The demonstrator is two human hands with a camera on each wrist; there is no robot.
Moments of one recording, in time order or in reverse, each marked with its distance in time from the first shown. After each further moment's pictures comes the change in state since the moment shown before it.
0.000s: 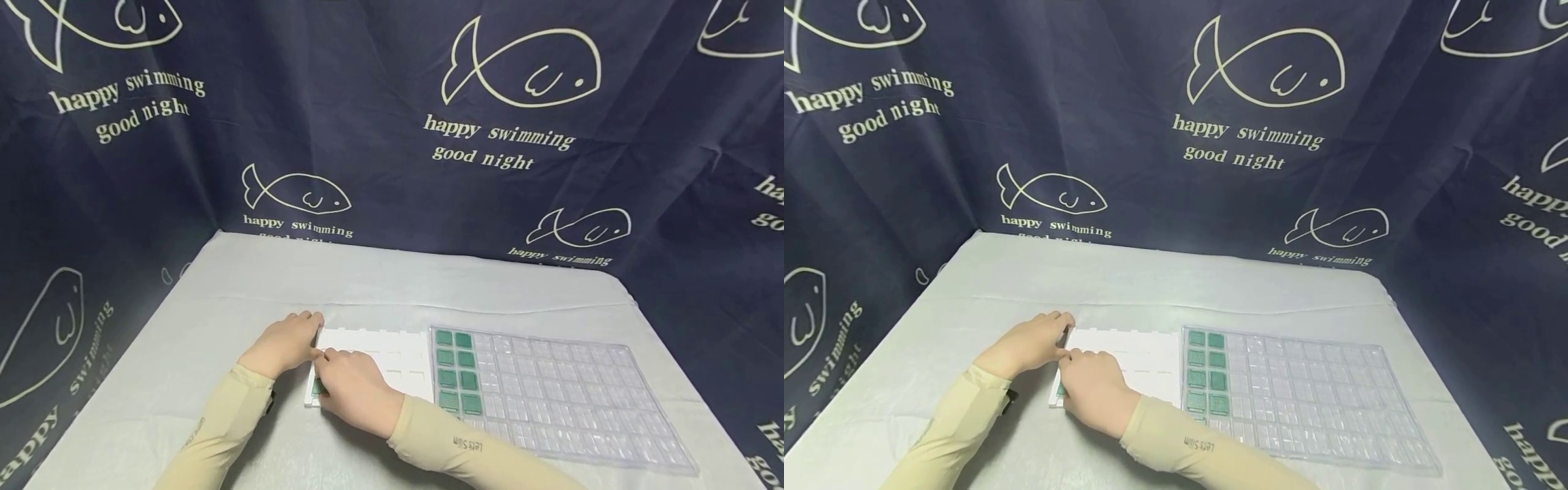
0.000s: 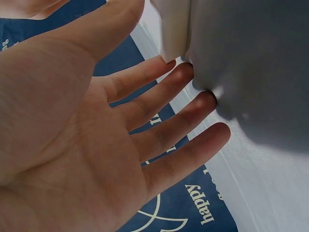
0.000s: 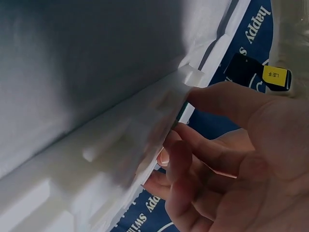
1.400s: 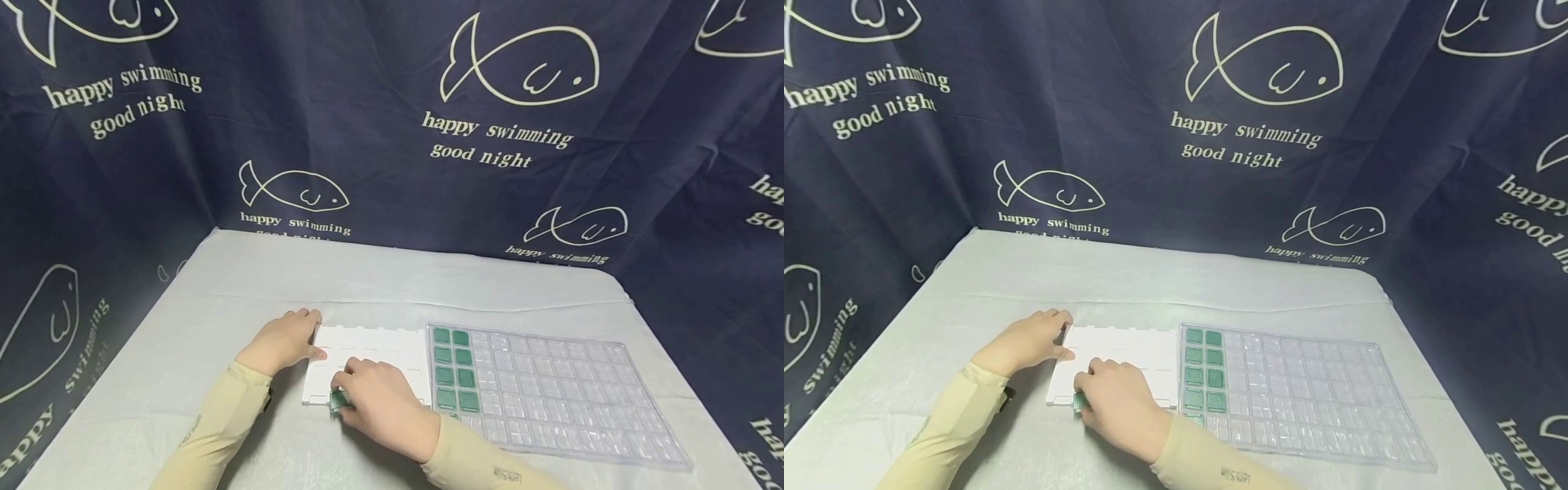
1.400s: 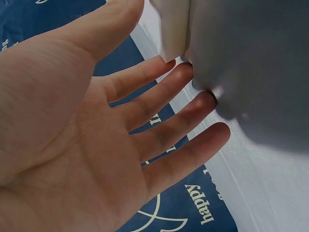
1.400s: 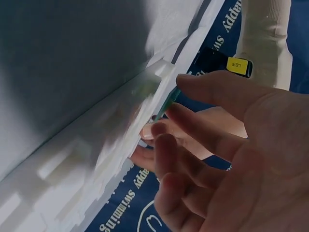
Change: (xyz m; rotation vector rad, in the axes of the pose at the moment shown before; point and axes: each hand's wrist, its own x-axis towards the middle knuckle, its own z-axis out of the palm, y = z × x) left_hand 0.001 -0.002 0.001 -0.005 0.008 0.017; right_hand -0.046 0.015 -0.012 0.080 0.100 0.009
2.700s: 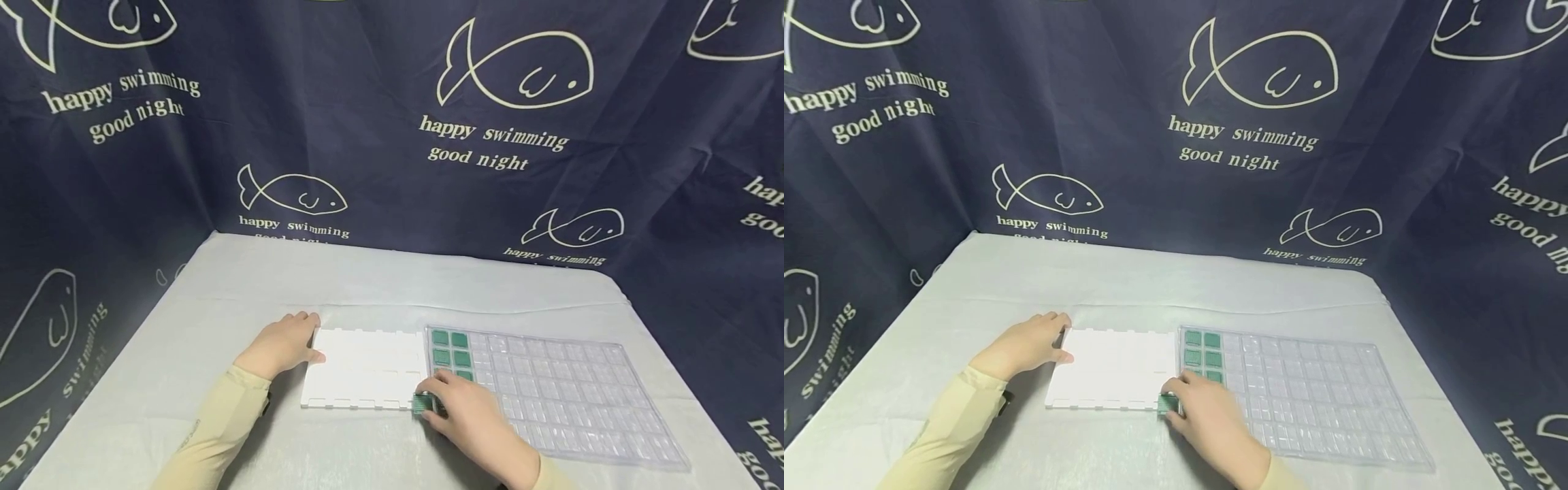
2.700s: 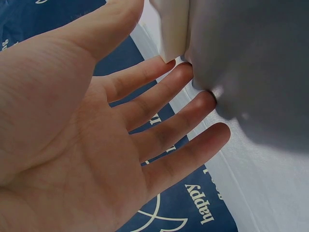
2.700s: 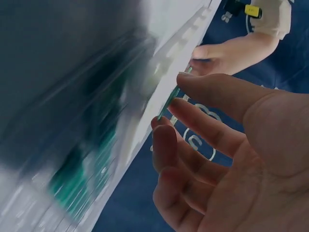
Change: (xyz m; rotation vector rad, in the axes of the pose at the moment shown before) left_hand -0.001 0.003 -0.003 -0.023 -0.030 -0.021; right_hand -0.087 0.066 -0.003 0.175 0.001 0.316
